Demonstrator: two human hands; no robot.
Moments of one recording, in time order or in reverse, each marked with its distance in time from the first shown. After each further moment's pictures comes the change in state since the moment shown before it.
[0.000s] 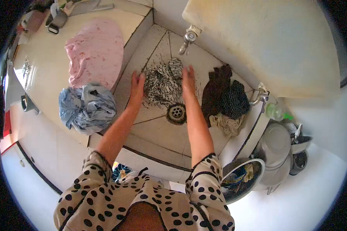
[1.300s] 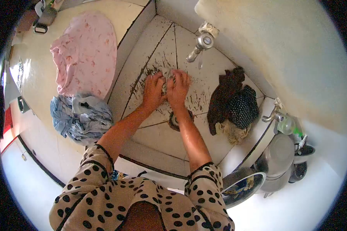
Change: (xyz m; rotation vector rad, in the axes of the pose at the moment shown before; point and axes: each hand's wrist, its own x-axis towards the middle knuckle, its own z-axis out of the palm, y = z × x) left_hand 0.017 -0.026 0.040 0.853 -0.179 0.833; right_hand 0.023 0.054 0.055 -0.645 0.260 -0.951
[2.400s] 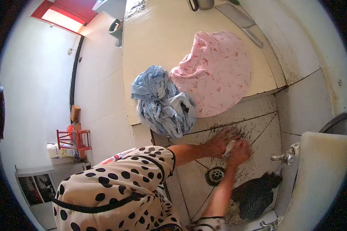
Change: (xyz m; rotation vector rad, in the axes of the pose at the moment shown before) left_hand -0.024 -0.001 -0.023 0.076 -0.047 -0.031; right_hand 0.013 0.006 0.016 -0.310 -0.432 0.041
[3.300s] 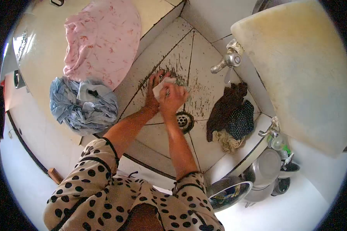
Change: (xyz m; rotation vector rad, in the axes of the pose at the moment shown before) left_hand 0.008 -0.007 0.024 0.018 0.073 -0.088; right_hand -0.051 -0.043 0.015 0.116 0.302 -0.044
